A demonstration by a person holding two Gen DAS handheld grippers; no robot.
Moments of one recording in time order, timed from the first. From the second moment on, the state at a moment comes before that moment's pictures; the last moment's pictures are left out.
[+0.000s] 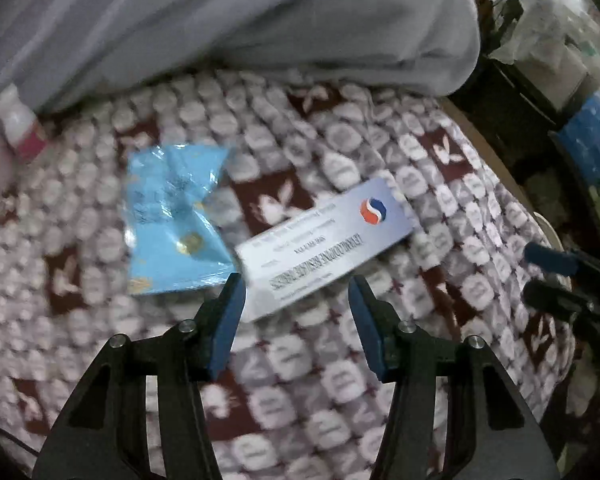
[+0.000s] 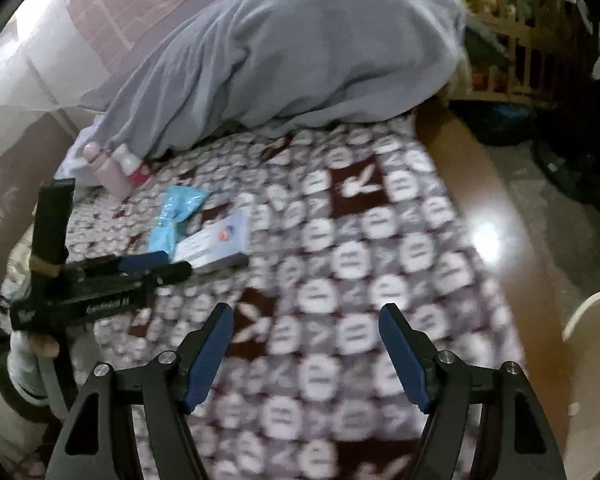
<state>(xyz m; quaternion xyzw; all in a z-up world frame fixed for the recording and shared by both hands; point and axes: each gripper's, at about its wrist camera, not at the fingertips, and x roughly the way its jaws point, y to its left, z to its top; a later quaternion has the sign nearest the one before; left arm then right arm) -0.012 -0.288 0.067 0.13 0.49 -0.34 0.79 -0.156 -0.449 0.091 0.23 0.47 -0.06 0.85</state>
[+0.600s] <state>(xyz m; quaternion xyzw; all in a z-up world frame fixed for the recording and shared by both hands) 0.101 -0.267 0.039 0.06 0.51 -0.25 0.82 -0.053 -0.390 0.041 0.26 0.52 0.06 0.81</state>
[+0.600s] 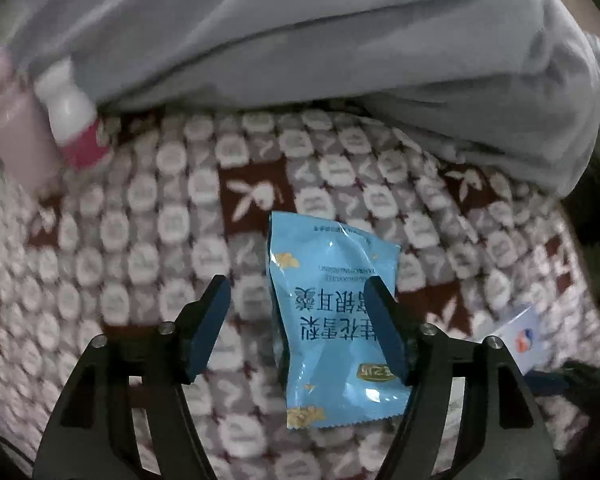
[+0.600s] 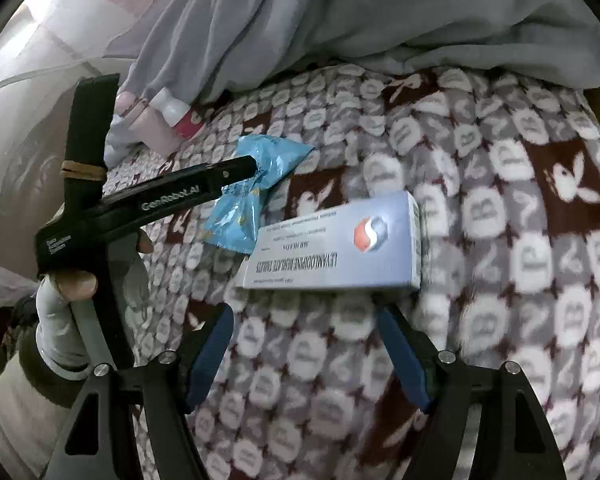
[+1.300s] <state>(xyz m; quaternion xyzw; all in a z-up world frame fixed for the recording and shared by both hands) 0.077 -0.193 0.046 0.03 0.50 -0.24 0.83 0.003 -0.395 0.047 0.24 0.51 0.02 0.83</state>
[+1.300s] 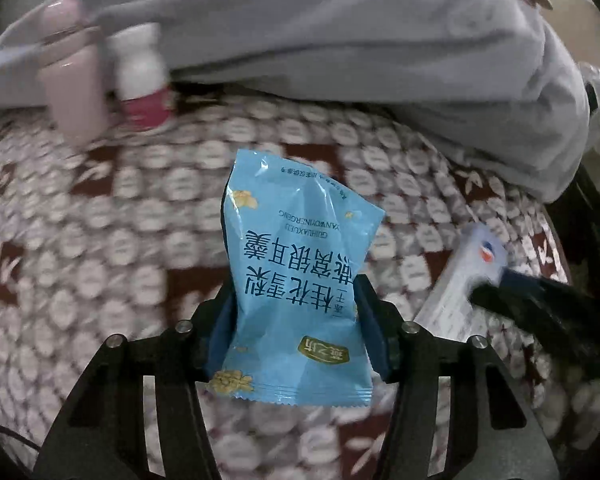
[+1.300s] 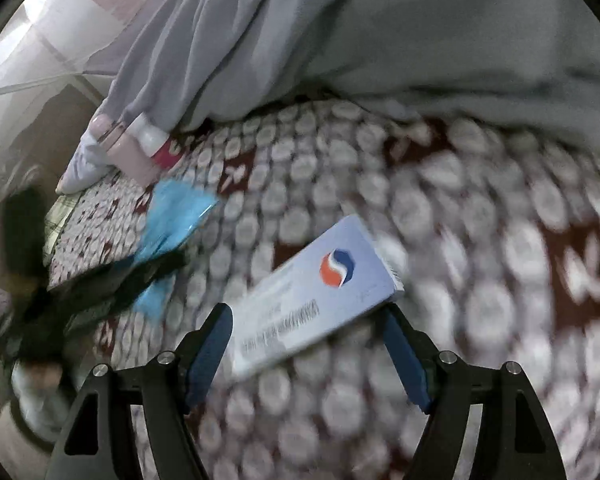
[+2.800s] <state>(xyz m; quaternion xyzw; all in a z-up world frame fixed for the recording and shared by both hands) -0.073 -0.210 0.084 0.04 0.48 -0.26 0.84 -0.084 -0.337 0.056 0.08 0.52 0.00 0.85</state>
